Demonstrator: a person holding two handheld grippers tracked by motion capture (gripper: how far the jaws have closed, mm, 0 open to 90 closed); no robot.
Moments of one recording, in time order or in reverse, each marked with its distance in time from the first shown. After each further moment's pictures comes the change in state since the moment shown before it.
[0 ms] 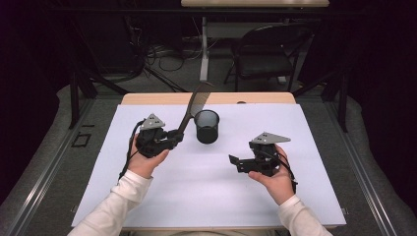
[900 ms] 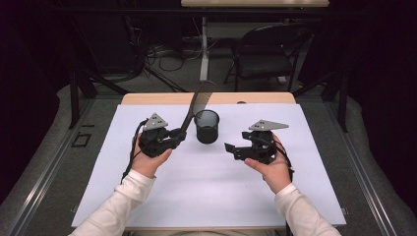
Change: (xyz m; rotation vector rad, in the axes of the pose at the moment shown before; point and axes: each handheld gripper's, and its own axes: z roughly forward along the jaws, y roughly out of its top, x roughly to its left) left arm -0.004 0.002 0.007 -0.023 0.004 0.012; right arm -0.001 0.034 0.005 -0.028 0.058 0.009
